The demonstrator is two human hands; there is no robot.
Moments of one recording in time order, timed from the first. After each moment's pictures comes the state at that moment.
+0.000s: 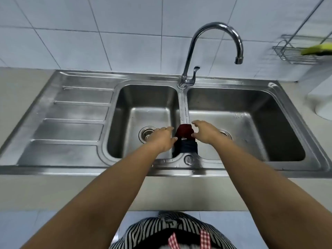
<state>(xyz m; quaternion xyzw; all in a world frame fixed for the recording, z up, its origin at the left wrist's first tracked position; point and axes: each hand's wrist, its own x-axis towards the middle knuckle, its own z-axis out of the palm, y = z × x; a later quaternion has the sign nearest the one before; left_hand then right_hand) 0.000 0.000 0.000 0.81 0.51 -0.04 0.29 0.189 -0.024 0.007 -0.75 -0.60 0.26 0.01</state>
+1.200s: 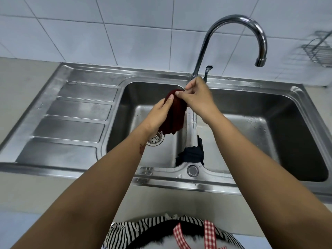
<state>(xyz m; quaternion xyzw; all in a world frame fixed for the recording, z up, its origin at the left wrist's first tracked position) 0.004 0.065 0.033 0.48 0.46 0.34 0.67 0.146 0.061 0.077 -0.68 -0.51 0.31 0.43</state>
